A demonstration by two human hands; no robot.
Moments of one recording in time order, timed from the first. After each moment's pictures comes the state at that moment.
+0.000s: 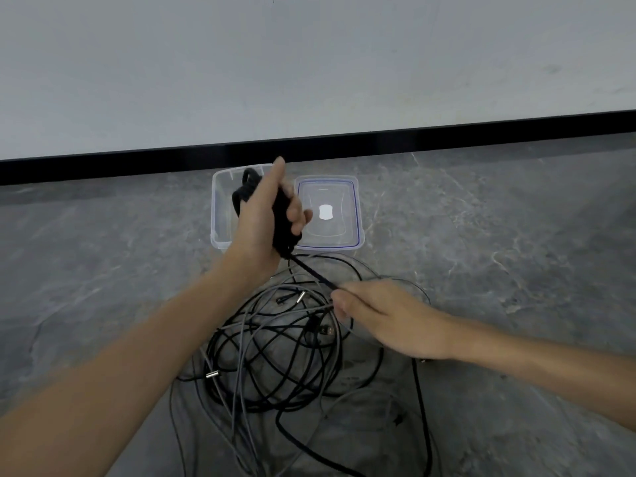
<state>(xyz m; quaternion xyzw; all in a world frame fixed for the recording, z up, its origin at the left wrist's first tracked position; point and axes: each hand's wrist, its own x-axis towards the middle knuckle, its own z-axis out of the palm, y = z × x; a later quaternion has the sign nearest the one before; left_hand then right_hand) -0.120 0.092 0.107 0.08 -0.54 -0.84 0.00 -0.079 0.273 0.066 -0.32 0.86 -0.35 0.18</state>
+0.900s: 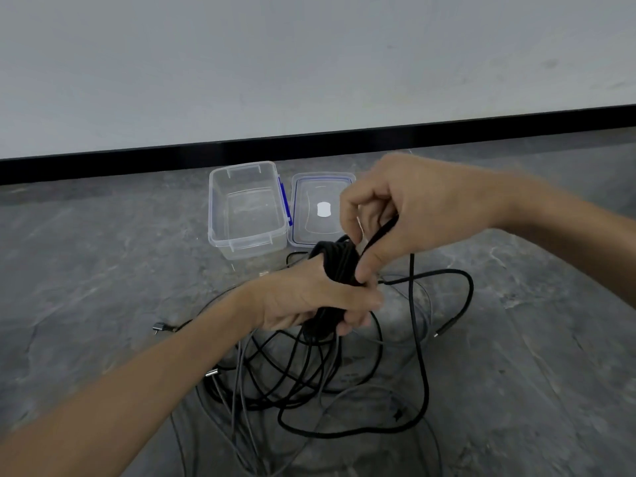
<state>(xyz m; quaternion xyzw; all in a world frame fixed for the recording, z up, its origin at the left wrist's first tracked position) -0.079 0.108 0.093 -0.22 -0.63 -0.65 -0.37 -0.128 0.276 0.188 -0.44 0.82 -0.29 0.21</state>
